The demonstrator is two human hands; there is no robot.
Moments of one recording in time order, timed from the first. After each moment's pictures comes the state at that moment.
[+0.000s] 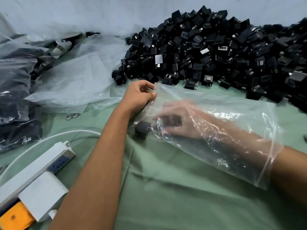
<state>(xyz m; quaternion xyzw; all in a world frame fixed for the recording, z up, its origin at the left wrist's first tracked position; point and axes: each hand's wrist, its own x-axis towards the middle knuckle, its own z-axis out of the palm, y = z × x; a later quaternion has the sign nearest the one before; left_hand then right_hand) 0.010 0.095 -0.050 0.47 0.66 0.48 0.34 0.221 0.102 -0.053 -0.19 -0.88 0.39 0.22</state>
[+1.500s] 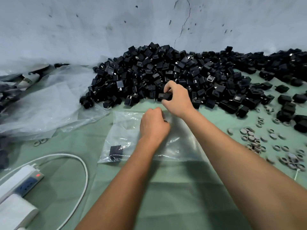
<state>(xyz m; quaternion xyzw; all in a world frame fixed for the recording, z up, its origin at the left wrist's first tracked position) 0.191 0.077 -0.034 0.62 0.72 0.29 0.11 0.292 0.165 -0.015 -0.53 -0.75 0.19 0.36</state>
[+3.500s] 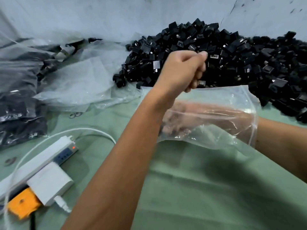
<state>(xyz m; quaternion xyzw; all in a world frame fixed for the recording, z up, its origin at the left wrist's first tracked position) 0.128 0.066 0.063 0.55 0.51 0.54 0.39 0.221 0.112 -0.017 -0.27 -0.83 0.50 0.00</state>
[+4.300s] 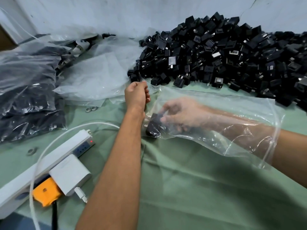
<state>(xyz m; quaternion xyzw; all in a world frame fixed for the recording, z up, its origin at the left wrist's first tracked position) 0.005 0.075 -0.050 0.20 0.60 0.70 0.34 0.190 0.106 -0.046 -0.28 -0.79 0.54 0.08</state>
